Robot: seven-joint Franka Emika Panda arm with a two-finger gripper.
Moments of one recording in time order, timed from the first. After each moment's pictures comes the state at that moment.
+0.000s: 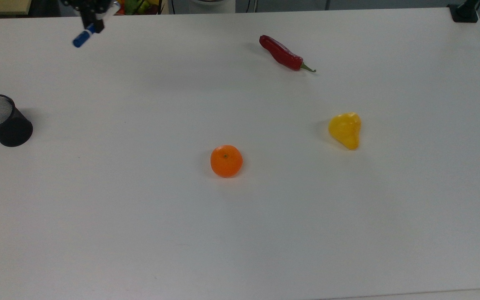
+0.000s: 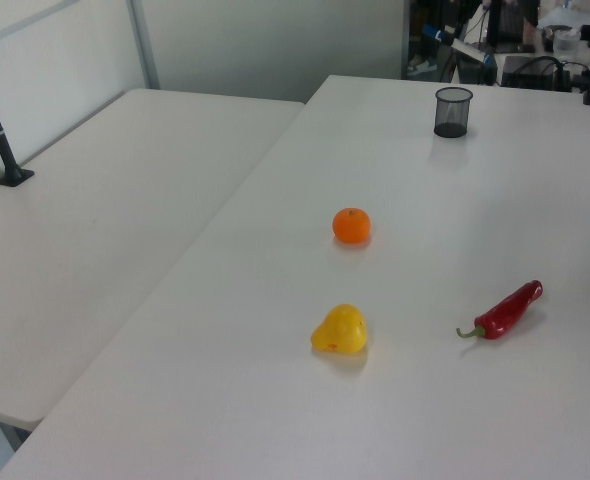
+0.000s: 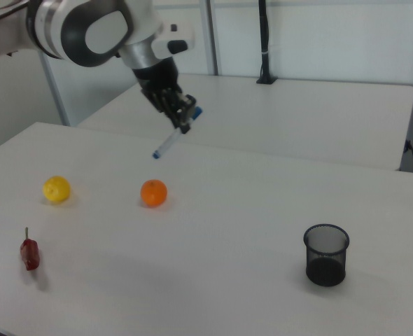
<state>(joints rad) -0.10 0.02 -0.11 -1.63 0.04 1.96 -0.01</state>
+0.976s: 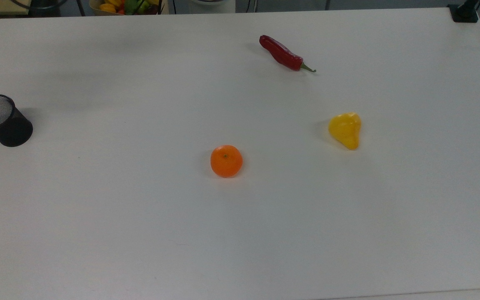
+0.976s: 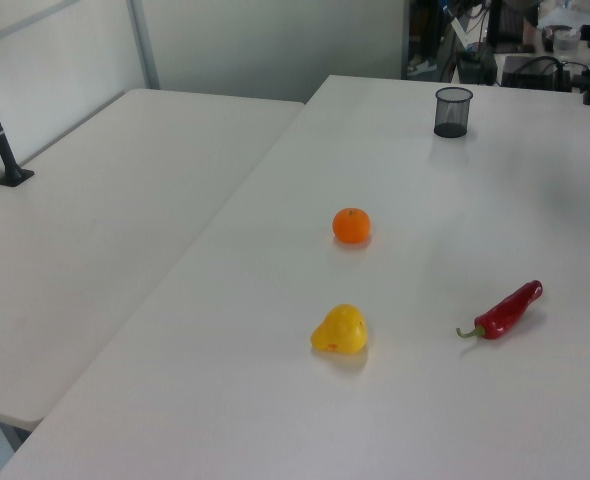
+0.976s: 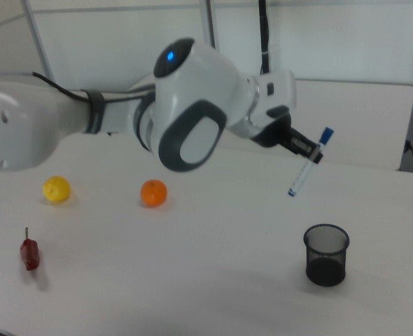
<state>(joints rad) -0.24 0.21 -0.26 -1.76 0.01 2.75 -0.02</state>
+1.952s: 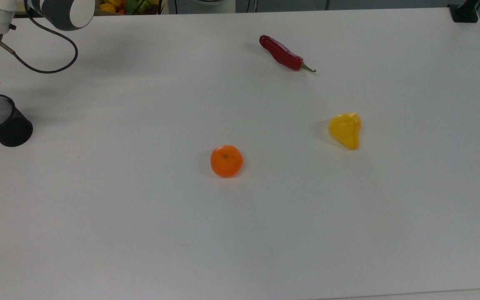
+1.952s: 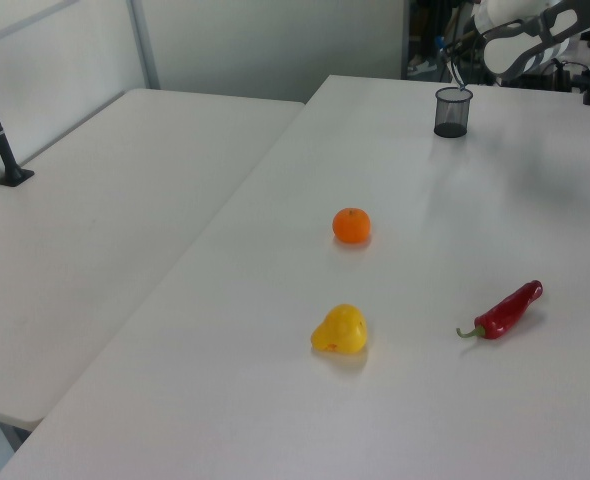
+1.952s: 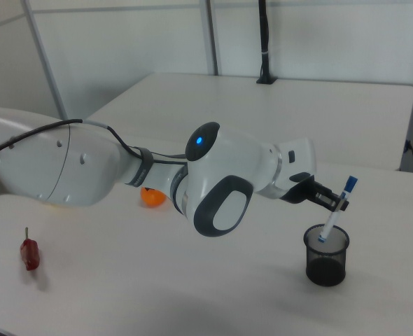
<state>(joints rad) -0.26 0.43 -0.29 -1.80 0.01 3.09 -0.02</state>
